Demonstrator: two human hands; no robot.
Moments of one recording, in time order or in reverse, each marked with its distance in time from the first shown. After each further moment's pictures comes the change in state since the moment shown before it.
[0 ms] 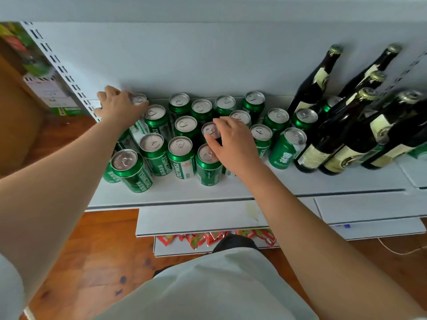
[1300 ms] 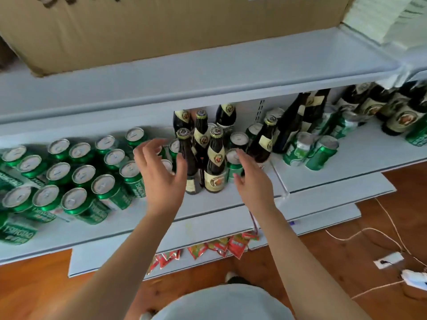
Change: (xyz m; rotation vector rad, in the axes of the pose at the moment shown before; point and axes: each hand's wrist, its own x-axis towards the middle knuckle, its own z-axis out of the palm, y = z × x) left_hand -0.271 0.356 0.048 -0.858 0.385 0.409; right_hand -0.133 0.296 -0.144 0.120 0.070 0.333
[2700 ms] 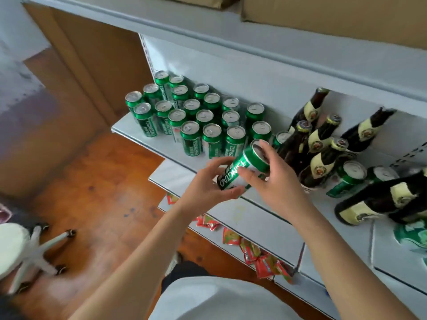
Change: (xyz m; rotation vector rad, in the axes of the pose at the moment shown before) left_hand -0.095 0.001 -0.080 -0.352 -0.166 -0.601; right_hand -0.002 -0.120 -0.027 0.485 -0.653 -0.457
